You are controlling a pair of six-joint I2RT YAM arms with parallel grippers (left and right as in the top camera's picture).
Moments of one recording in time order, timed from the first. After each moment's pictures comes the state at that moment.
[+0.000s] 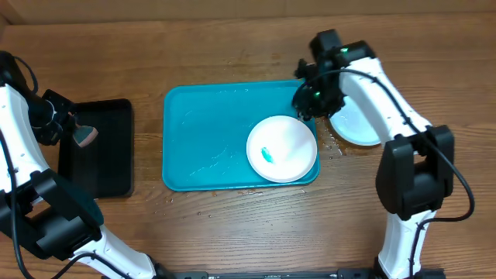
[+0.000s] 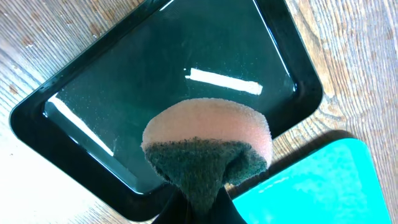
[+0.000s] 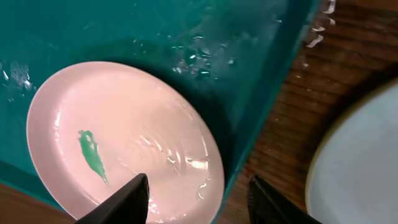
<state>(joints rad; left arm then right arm) 0.56 1.95 1.86 -1.34 0.10 -0.52 0.30 2.10 1.77 -1.16 -0.19 -0.07</state>
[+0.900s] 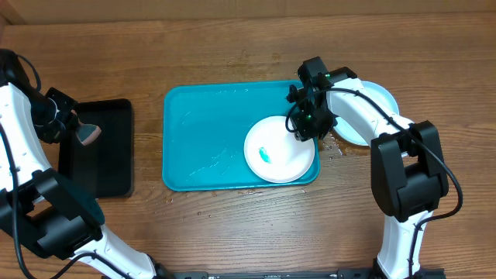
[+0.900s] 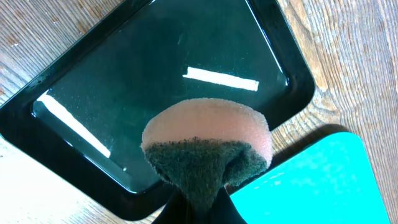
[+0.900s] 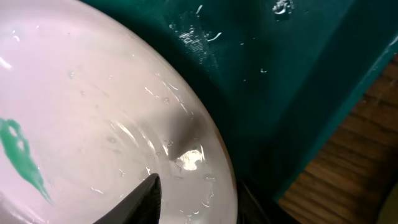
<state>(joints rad) 0.54 1.95 1.86 -1.34 0.12 -0.52 0.34 2.10 1.55 -0.99 -0.17 -0.09</state>
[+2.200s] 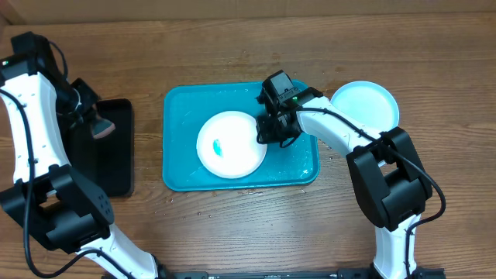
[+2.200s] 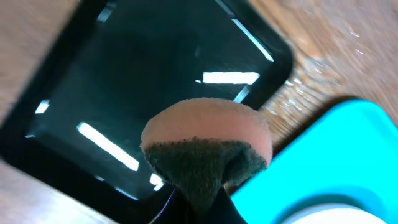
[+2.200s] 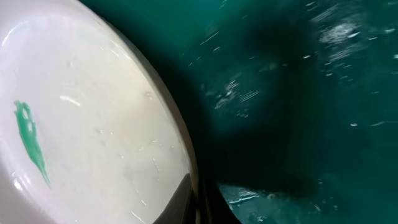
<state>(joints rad) 0.42 1.95 1.85 -1.32 0.01 -0.42 0.52 2.10 1.46 -0.66 -0.26 0.34</state>
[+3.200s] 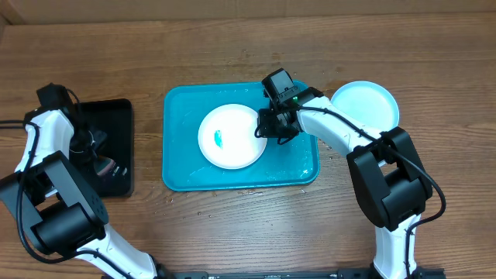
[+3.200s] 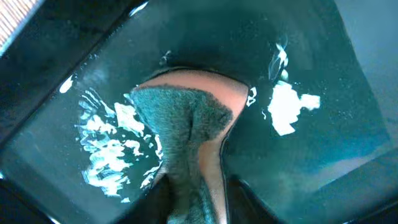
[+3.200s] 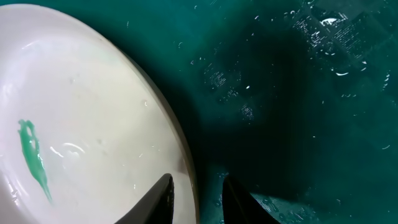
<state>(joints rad) 0.49 1.95 1.35 -0.86 -0.12 -0.49 0.52 2.10 1.46 -0.62 -0.20 0.49</state>
